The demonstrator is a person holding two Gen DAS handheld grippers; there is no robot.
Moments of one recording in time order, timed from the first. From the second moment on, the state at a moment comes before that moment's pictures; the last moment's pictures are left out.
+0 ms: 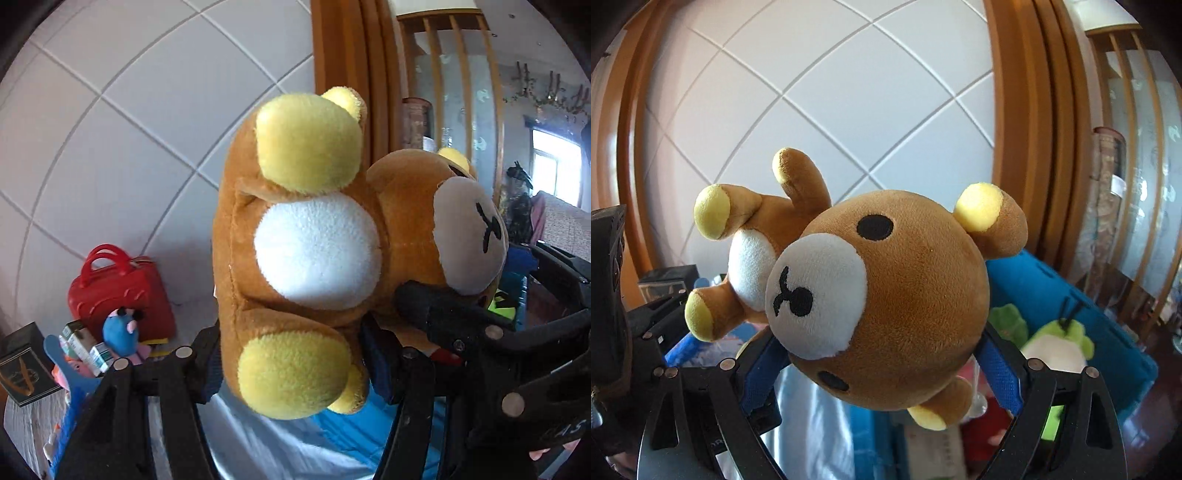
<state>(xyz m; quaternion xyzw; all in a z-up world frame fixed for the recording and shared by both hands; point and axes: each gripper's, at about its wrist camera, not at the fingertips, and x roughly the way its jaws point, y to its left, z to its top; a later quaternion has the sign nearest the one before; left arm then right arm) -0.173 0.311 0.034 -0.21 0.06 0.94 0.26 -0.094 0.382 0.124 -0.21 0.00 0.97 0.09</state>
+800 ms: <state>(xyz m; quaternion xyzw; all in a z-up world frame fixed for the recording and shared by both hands) -0.235 0.446 -0.012 -0.42 0.12 0.87 0.22 -0.122 0.611 0.021 -0.42 0.11 0.88 0.17</state>
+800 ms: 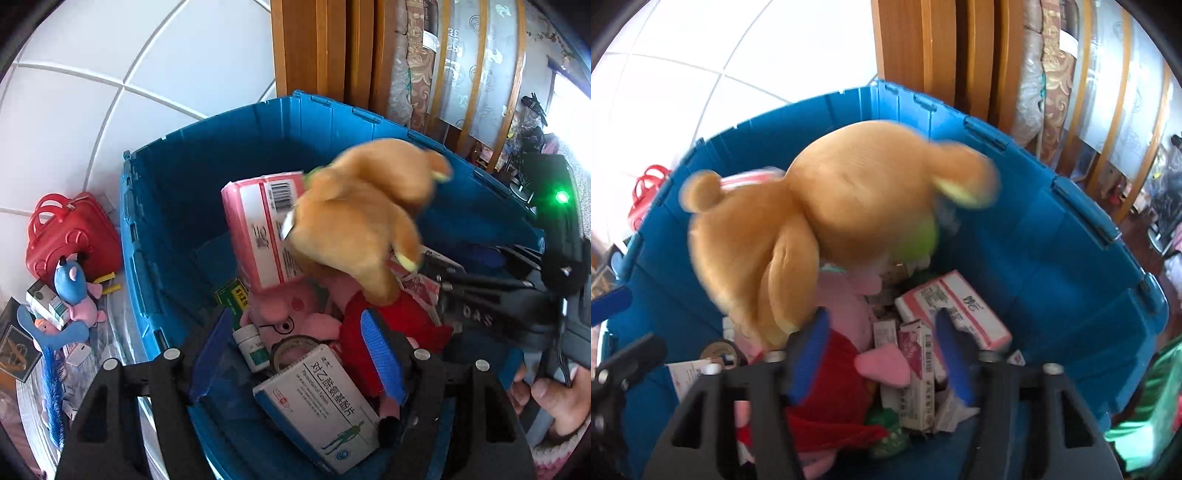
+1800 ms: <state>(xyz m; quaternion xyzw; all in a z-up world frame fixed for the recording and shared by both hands) -0.203 0.438 0.007 -0.36 0.10 0.90 0.21 -0.083 0.571 0.094 -0.35 0.08 0.91 0.19</state>
